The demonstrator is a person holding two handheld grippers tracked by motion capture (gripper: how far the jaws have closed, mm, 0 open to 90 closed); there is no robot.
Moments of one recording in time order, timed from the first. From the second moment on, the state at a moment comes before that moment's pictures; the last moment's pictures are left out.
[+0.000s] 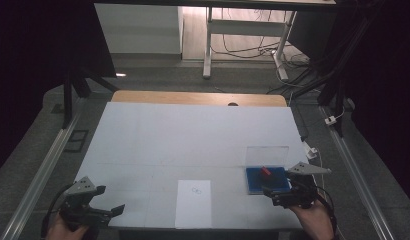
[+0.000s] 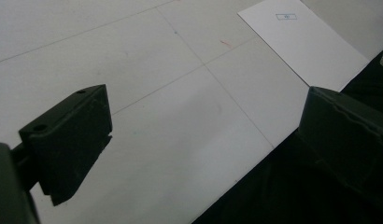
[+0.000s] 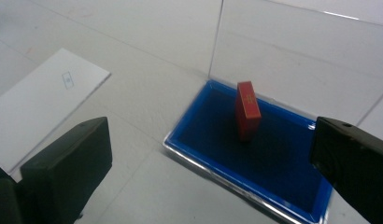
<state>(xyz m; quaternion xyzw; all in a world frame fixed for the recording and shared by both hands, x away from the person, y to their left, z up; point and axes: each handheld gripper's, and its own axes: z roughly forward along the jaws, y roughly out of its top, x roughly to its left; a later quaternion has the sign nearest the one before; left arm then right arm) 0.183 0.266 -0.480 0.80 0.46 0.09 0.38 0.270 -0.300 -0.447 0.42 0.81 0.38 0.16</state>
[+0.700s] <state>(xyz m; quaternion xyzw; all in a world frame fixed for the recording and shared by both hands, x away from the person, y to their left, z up) 0.183 0.266 -0.480 0.80 0.46 0.09 0.38 0.233 -0.321 -0.454 0.45 0.80 0.37 0.17</state>
